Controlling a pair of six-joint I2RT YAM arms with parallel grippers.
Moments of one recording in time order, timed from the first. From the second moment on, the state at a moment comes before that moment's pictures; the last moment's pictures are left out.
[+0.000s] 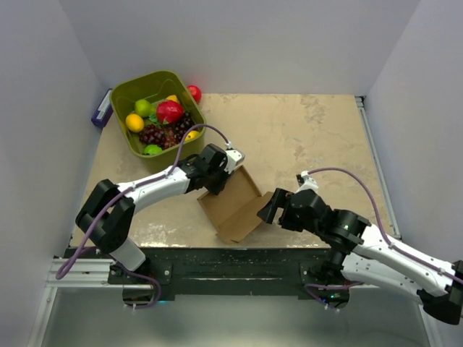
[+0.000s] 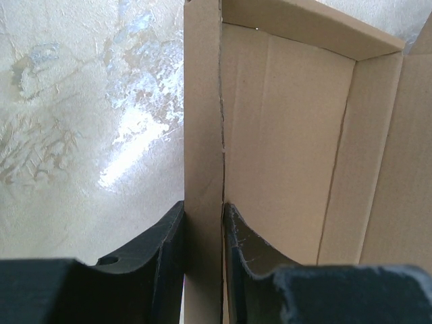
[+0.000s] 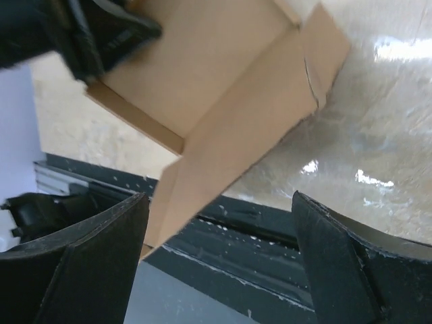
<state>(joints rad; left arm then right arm) -0.71 1.60 1.02 -0.36 0.00 0.05 0.97 0.71 0.68 -0.66 0.26 1.08</state>
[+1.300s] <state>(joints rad) -0.68 1.28 0.96 -0.24 -0.02 0.03 0.96 0.88 0.84 -0.56 0.42 0.79</state>
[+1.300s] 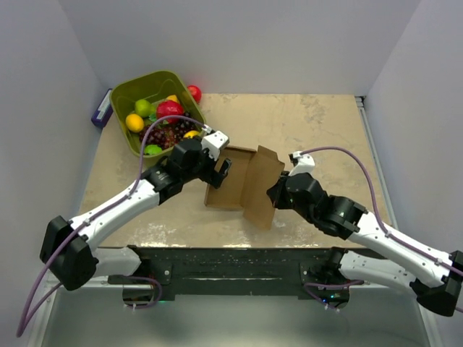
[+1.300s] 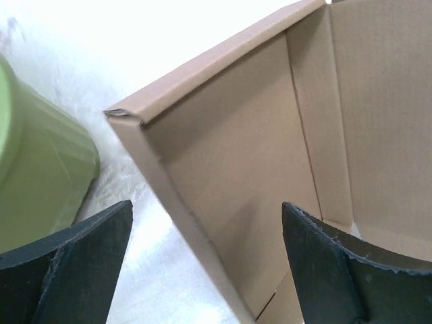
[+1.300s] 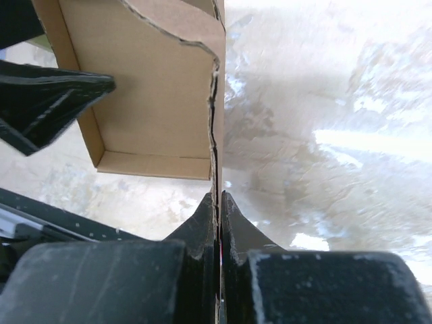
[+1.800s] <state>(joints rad) -0.66 1.07 0.91 -0.18 0.38 0.18 0.85 1.08 1.17 -0.79 0.17 0.31</state>
